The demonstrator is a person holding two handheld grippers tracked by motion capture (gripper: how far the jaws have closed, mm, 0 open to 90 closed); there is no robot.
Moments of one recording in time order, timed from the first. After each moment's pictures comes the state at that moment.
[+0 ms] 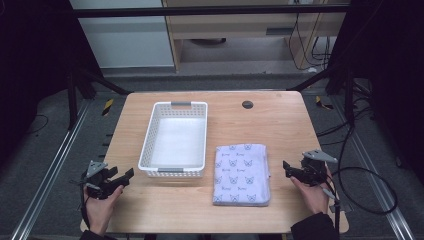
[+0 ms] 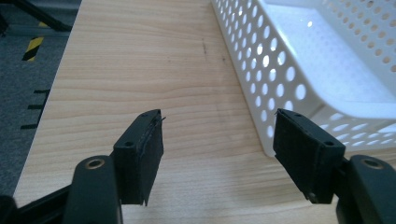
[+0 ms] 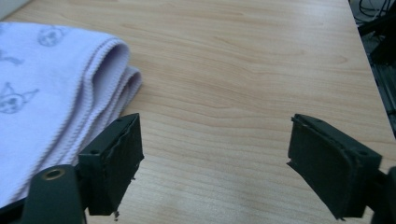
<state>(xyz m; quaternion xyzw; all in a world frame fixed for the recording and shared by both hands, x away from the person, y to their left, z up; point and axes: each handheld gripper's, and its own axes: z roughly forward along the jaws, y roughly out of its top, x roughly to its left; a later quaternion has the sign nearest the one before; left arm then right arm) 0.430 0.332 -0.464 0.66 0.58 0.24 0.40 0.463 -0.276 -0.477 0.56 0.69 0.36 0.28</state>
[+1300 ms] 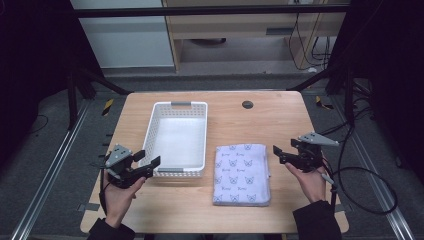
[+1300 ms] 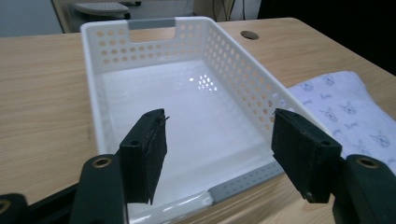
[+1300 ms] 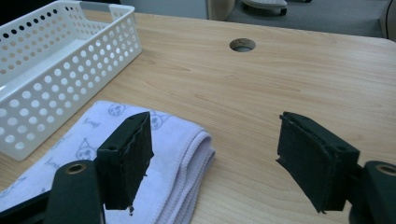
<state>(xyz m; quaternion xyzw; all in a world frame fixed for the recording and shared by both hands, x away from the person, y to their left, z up) 0.435 0.246 -0.396 0.72 0.46 0.22 0.48 0.476 -0.248 -0.413 0.50 0.70 0.45 0.24</state>
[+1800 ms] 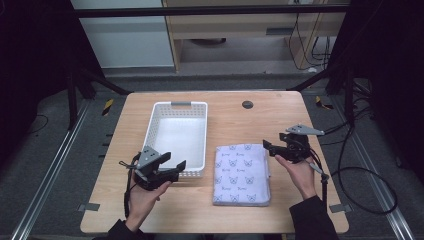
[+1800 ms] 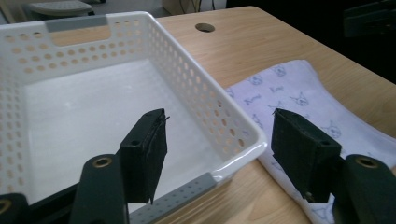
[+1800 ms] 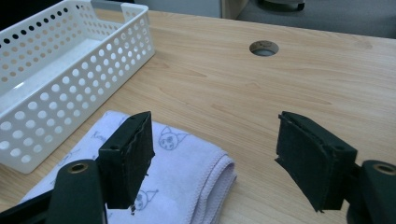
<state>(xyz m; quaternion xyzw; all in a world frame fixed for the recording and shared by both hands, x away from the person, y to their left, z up) 0.431 0.185 -0.402 0.75 0.42 0.20 0.48 0.504 -0.226 -0.414 0.48 0.72 0.45 0.22</state>
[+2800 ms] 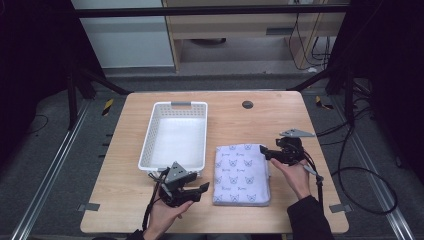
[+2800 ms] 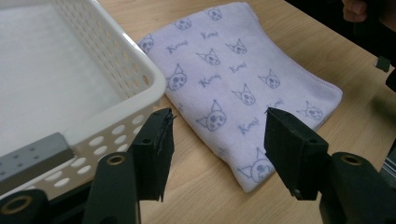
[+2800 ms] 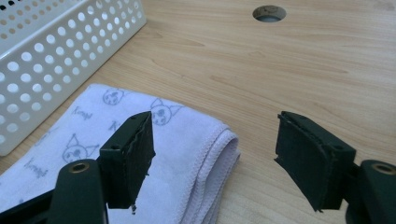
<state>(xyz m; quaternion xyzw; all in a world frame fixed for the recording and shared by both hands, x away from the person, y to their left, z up) 0.410 0.135 -0.439 0.80 0.38 0.11 0.45 0.512 -0.220 -0.440 0.50 0.73 0.42 0.20</state>
